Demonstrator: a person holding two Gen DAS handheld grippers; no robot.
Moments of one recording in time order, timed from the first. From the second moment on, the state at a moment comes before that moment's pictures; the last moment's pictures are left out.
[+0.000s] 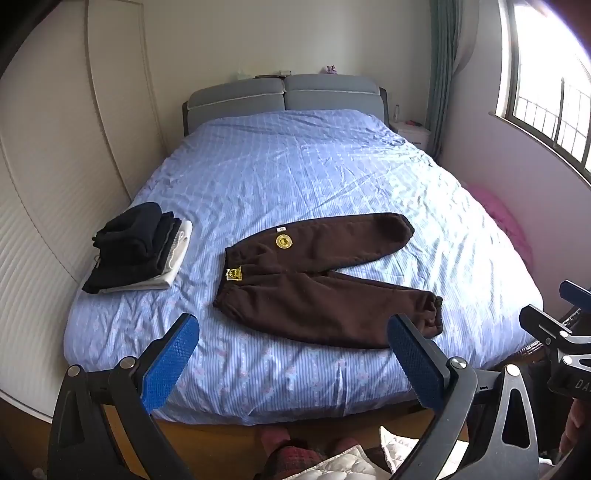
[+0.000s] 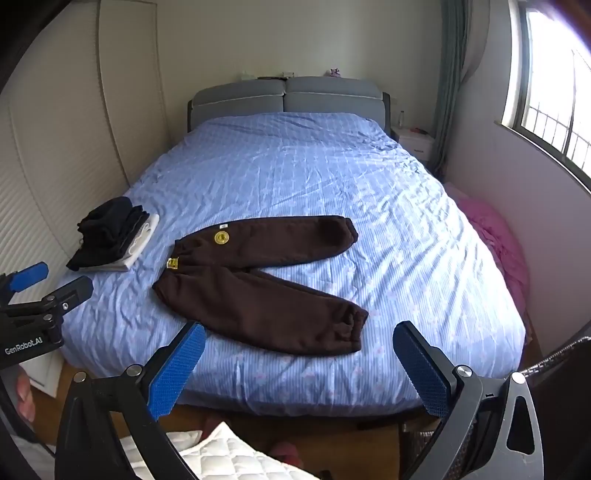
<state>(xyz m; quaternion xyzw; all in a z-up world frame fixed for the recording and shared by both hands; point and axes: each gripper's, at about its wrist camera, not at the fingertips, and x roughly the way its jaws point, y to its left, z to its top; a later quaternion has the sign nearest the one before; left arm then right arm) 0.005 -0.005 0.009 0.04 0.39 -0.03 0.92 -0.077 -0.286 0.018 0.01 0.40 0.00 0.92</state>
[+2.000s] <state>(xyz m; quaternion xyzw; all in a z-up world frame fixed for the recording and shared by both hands) 0.011 -0.008 0.014 0.04 0.38 -0.04 0.92 -0.074 -0.296 0.017 0.02 0.39 -0.01 0.92</state>
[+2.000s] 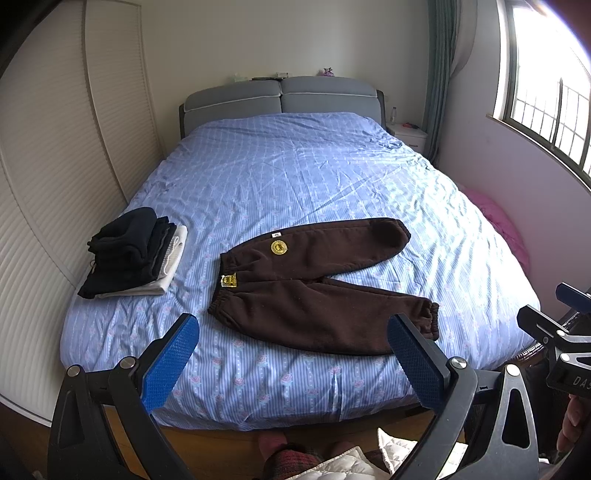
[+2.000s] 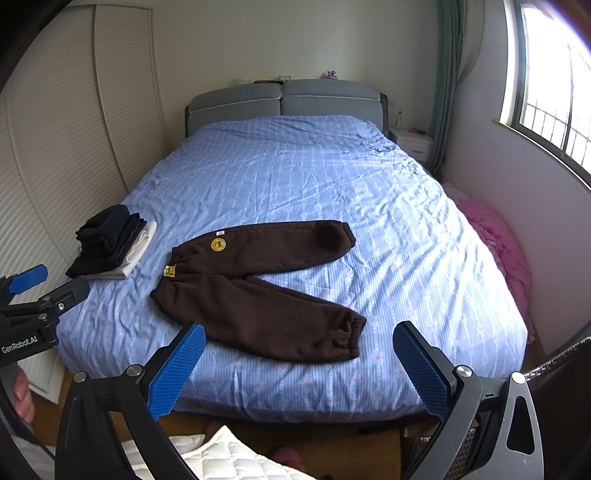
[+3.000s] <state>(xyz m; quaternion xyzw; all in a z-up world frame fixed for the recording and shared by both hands) 0.117 0.061 -0.146 0.02 0.53 0.03 0.84 0.002 -0.315 -0.154 0.20 0.56 -0.07 0.80</state>
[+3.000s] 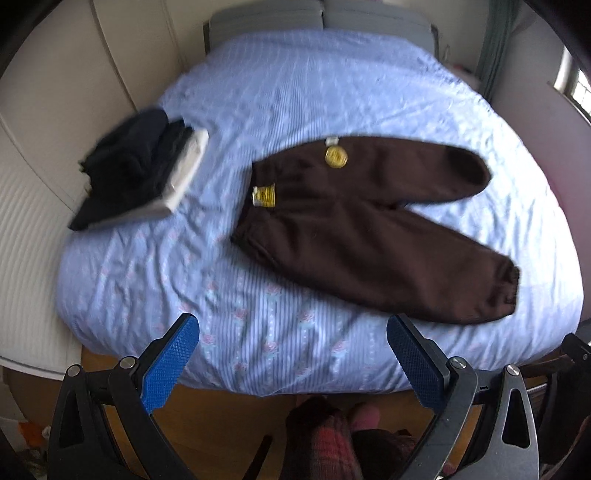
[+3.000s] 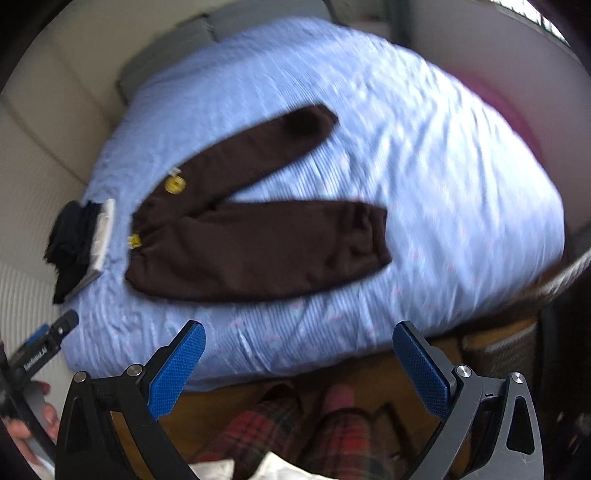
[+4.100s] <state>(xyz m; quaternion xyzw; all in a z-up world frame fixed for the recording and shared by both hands) 0.271 0.093 -0.256 -0.10 0.65 -0.09 0.75 0.117 -0.310 -0.219 0.29 0.58 -0.16 0.75</state>
